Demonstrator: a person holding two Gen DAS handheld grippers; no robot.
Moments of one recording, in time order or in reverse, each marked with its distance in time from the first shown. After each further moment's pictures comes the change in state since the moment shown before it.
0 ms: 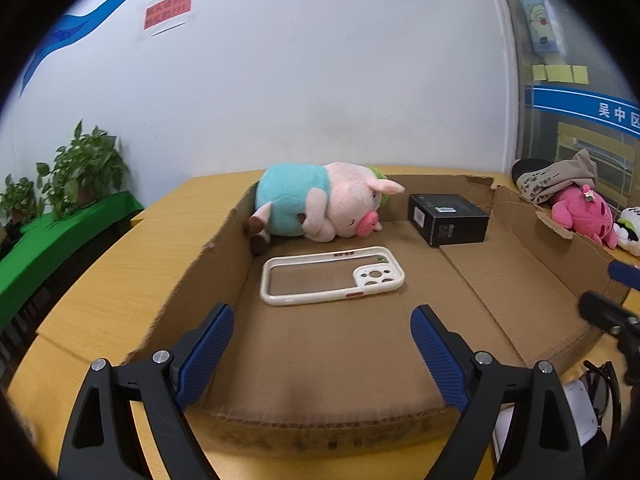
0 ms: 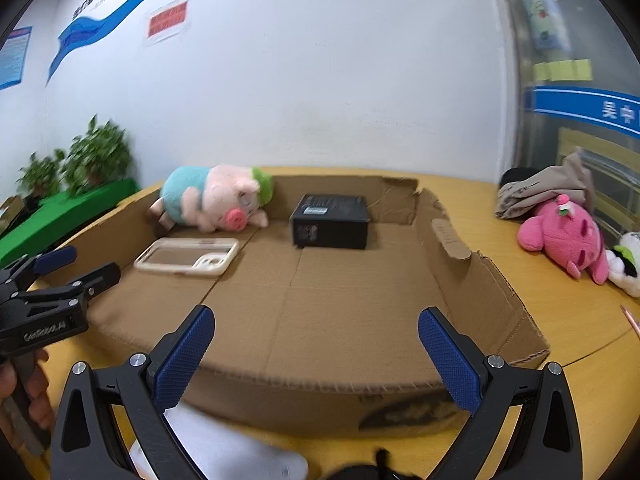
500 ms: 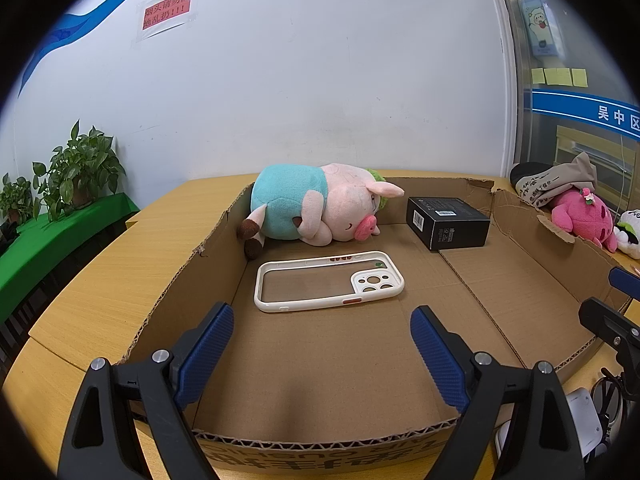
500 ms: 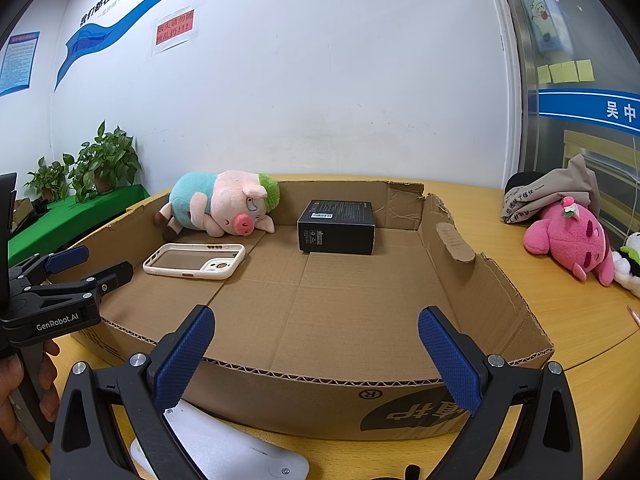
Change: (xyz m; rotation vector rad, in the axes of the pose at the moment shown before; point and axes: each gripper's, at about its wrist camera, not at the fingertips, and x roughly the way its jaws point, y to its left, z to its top) left arm 0.021 -0.003 0.000 0.003 -0.027 -0.013; right arm 0.002 0.003 -0.010 0.017 -0.058 -0.002
